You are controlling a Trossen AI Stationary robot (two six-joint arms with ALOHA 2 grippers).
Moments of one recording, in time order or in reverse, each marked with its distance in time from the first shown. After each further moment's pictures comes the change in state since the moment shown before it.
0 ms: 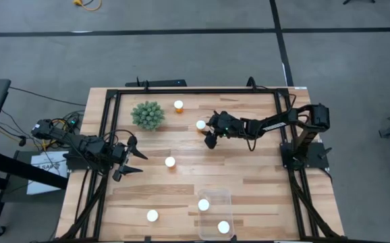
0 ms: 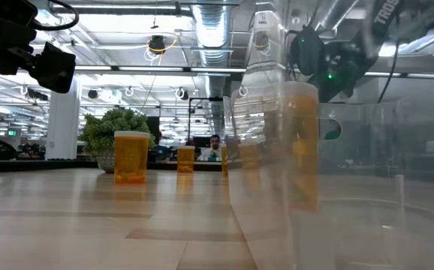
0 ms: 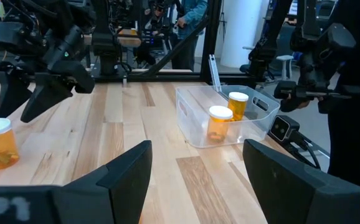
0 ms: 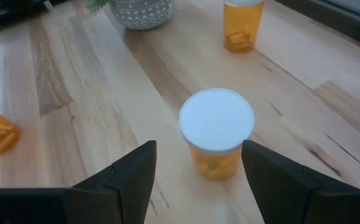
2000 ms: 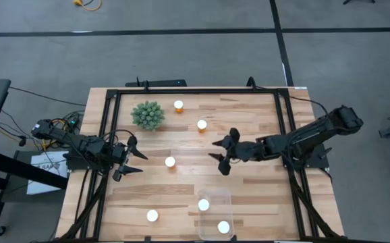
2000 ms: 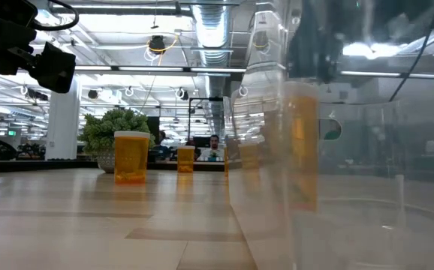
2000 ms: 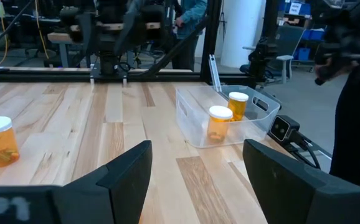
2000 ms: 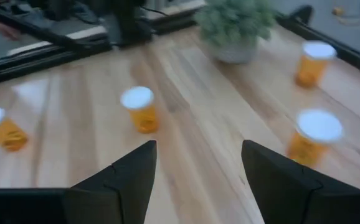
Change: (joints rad) left arm 0.000 0.000 0.000 0.000 0.000 0.000; right arm 0.440 -0.364 -0.012 -0.293 0.293 0.123
